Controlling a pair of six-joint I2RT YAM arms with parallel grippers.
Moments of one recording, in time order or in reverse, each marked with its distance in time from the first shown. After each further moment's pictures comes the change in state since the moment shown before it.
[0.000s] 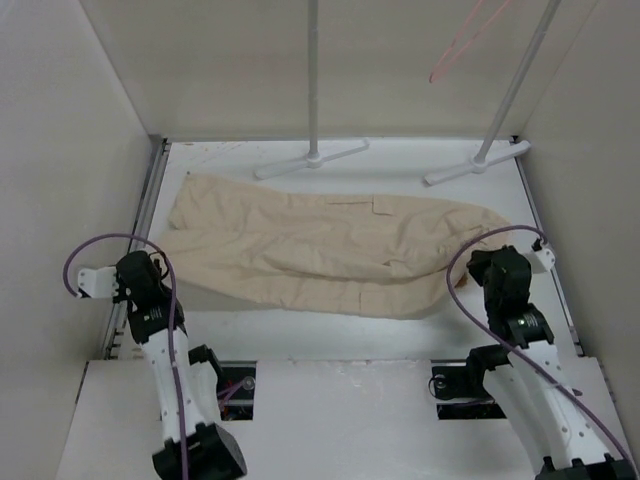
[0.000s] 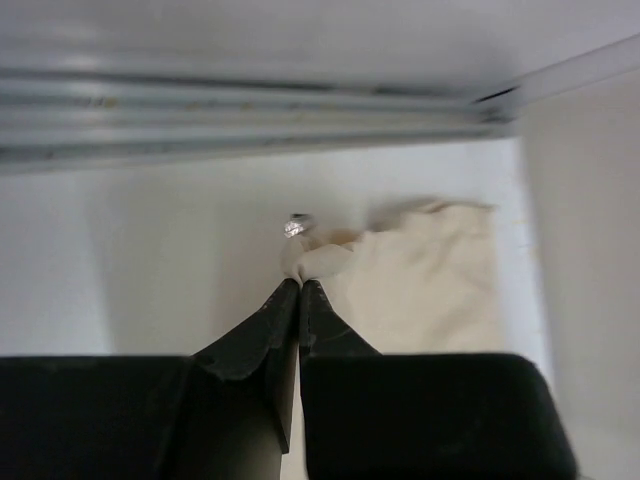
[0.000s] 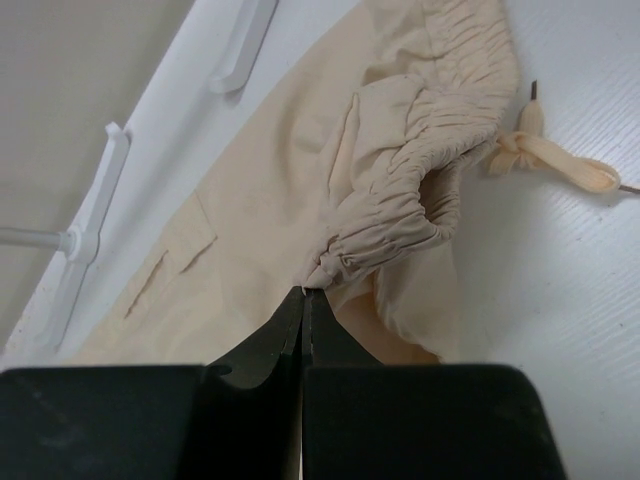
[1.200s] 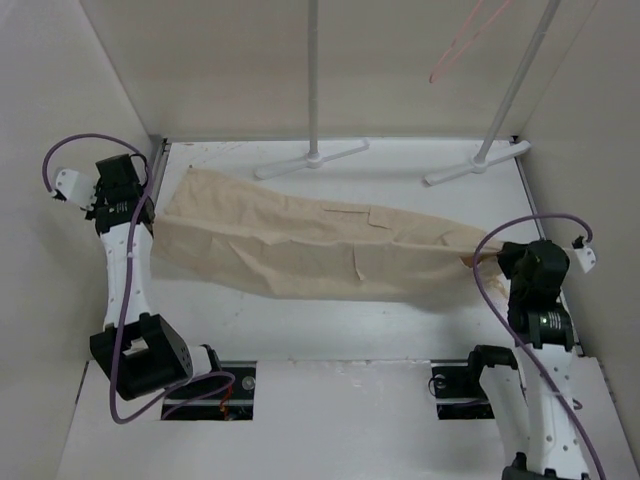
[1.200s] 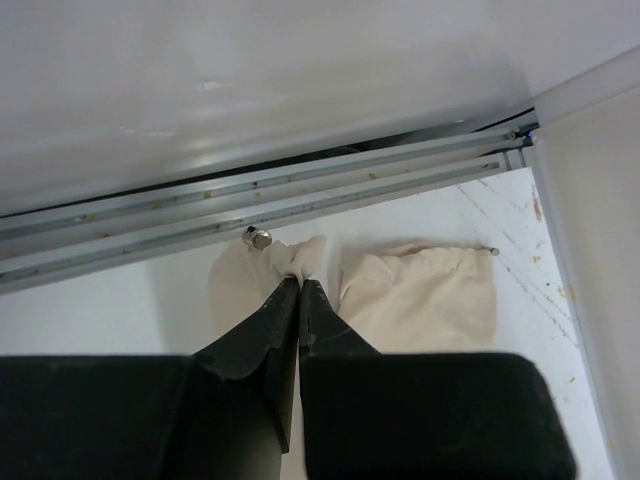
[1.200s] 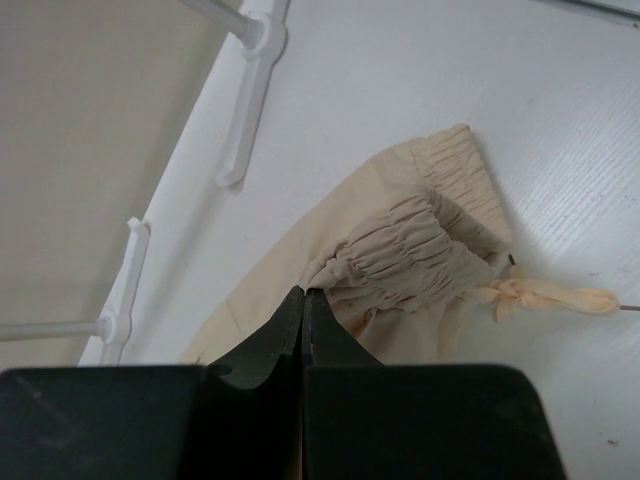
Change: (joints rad) left arm -0.147 0.553 0.781 -0.344 -0.226 0.128; right arm -0.262 0.005 0.224 -0.201 -0.078 0.000
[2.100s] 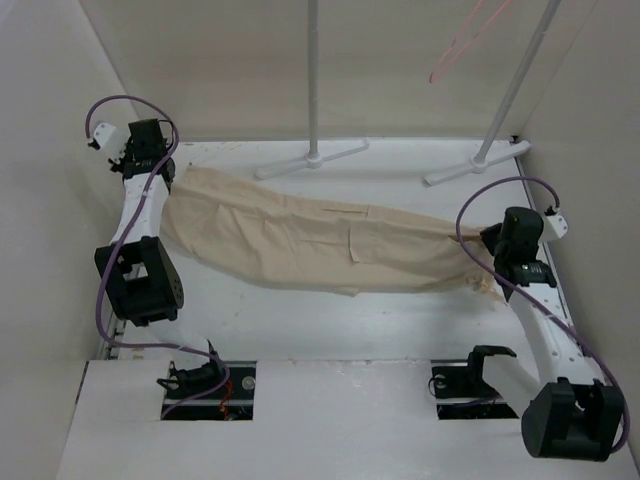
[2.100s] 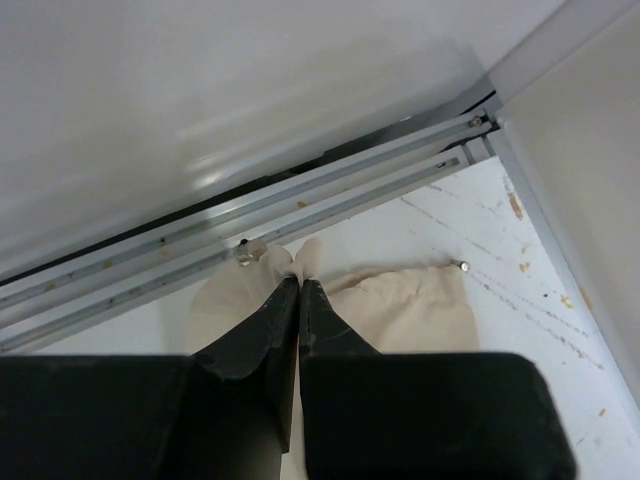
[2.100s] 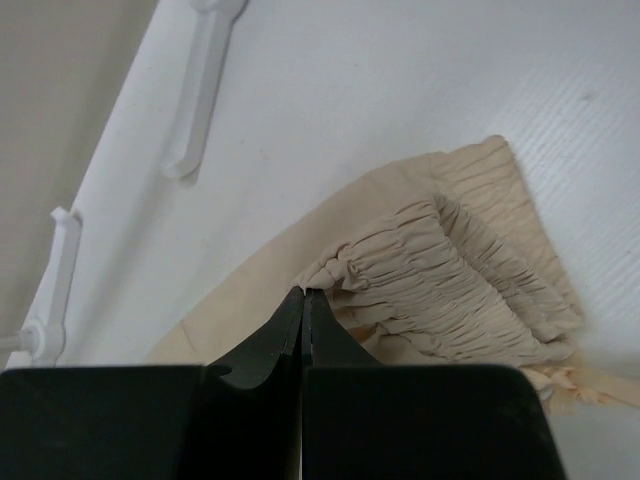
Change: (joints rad) left arm -0.121 0.444 0.298 0.177 -0.083 0.151; right arm 0.034 0.391 0.009 0.247 0.009 -0.026
